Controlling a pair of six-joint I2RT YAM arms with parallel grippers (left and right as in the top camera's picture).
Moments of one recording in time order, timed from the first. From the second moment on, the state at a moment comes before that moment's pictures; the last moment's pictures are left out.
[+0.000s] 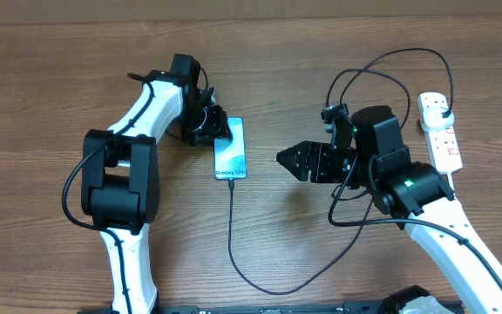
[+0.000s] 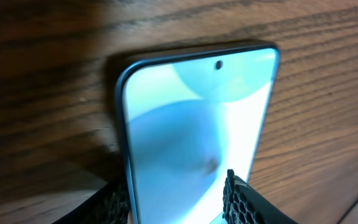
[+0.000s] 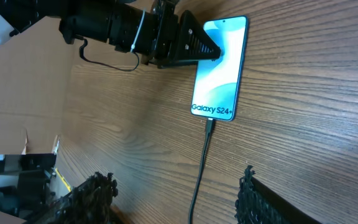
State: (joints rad) left arm -0.17 2.22 1.64 -0.92 0.43 -0.25; right arm 0.38 1.23 0.96 -0.53 -0.54 0.54
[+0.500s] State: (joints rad) left arm -0.17 2.21 1.66 -0.95 0.30 -0.25; right arm 0.38 1.23 0.96 -0.53 -0.54 0.53
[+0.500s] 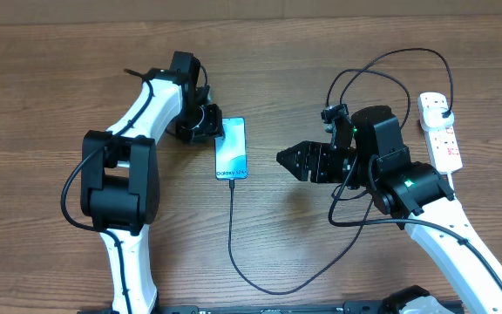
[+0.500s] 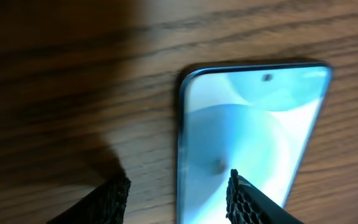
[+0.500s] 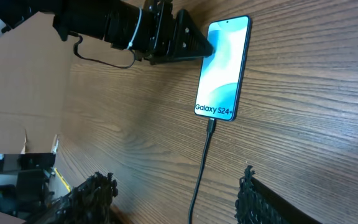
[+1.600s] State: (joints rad) left arm -0.14 2.26 3.13 -1.68 0.22 -0.18; right arm -0.02 1.08 0.99 -0.87 -0.46 0.45
